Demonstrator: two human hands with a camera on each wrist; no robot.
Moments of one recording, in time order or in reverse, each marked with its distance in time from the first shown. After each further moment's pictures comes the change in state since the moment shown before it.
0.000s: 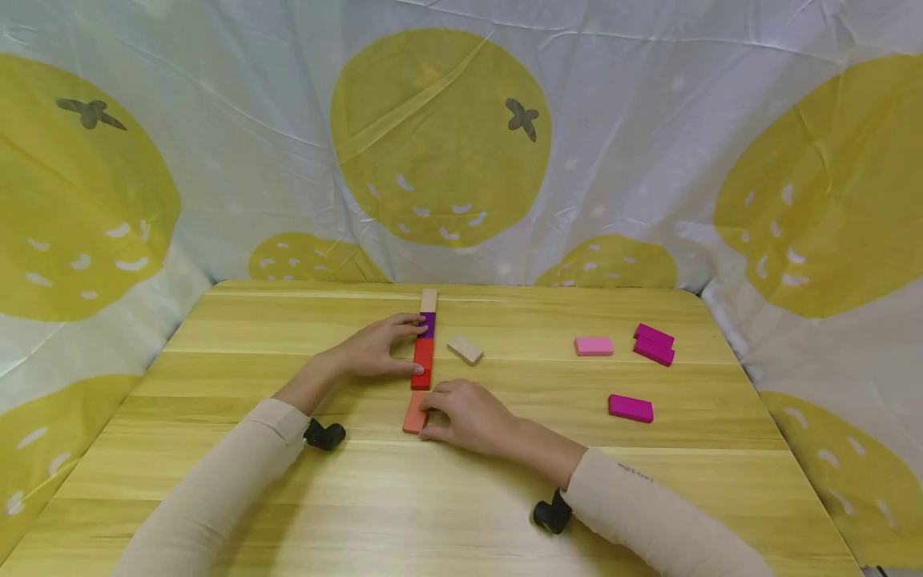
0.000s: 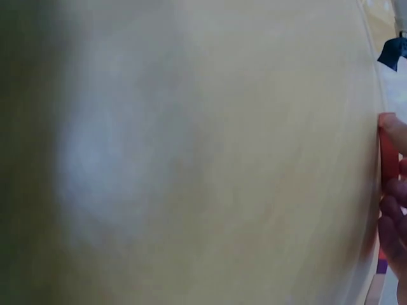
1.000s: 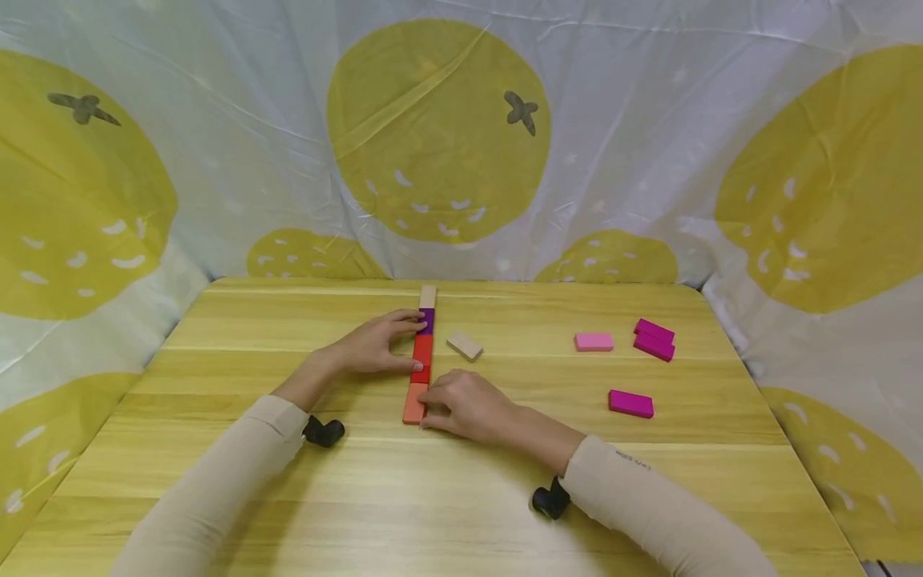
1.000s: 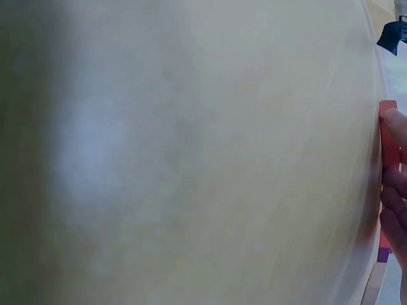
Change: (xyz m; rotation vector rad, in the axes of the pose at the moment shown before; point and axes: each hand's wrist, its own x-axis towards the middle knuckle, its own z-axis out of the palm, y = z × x) left_hand 0.002 -0.003 0.000 -0.013 -0.011 0.002; right_hand 0.007 0.015 -0.001 -0.024 -0.008 -0.099
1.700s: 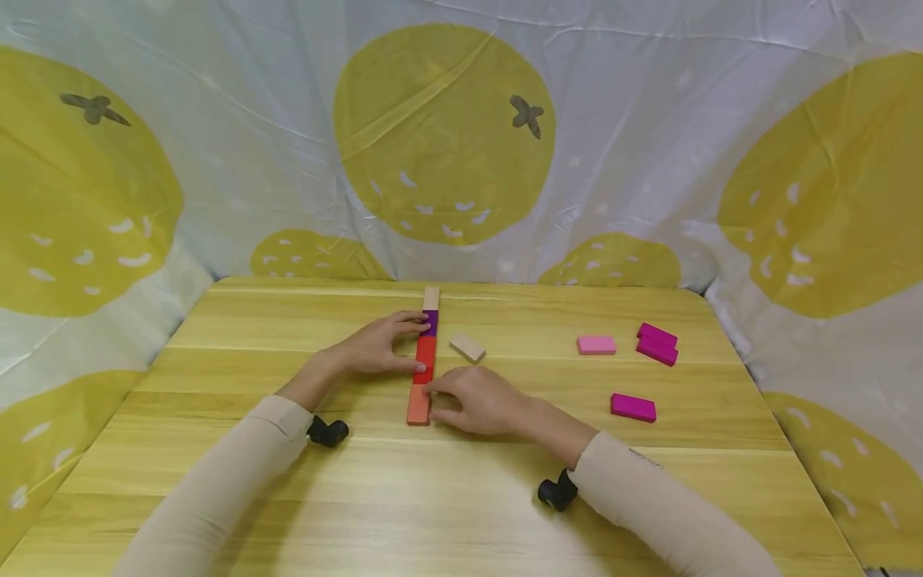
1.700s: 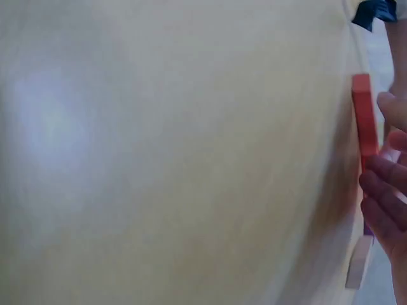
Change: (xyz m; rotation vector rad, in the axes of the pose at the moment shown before) left_hand -0.001 0.003 -0.001 -0.020 0.005 0.001; right_hand -0.001 0.007 -0.019 0.027 -0.098 0.060
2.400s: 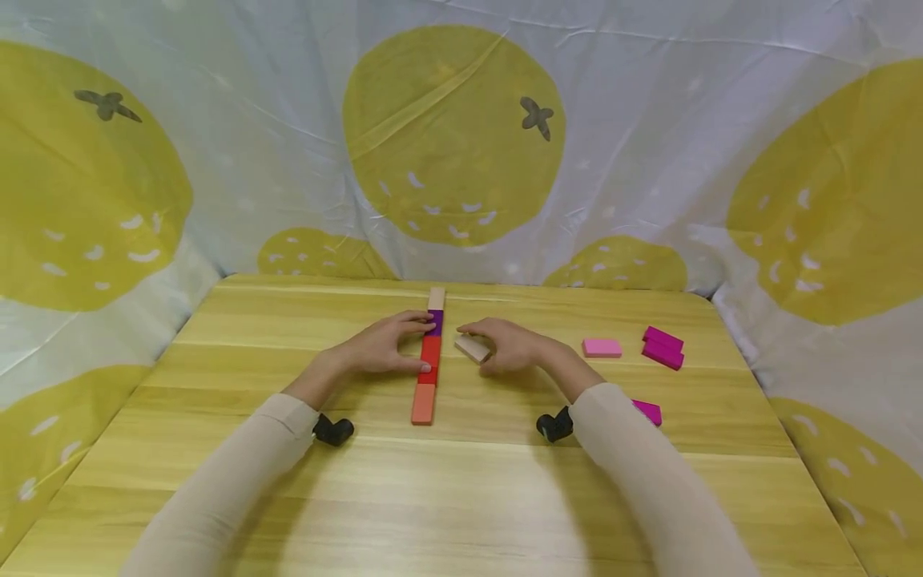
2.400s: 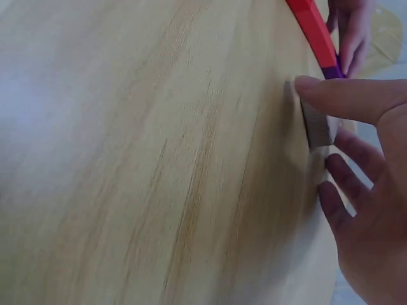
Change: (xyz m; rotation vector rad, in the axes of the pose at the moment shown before) left_hand 0.000 0.000 0.000 -0.001 -0.013 -0.033; right_hand 0.017 0.084 -0.047 0.213 -0.223 0.237
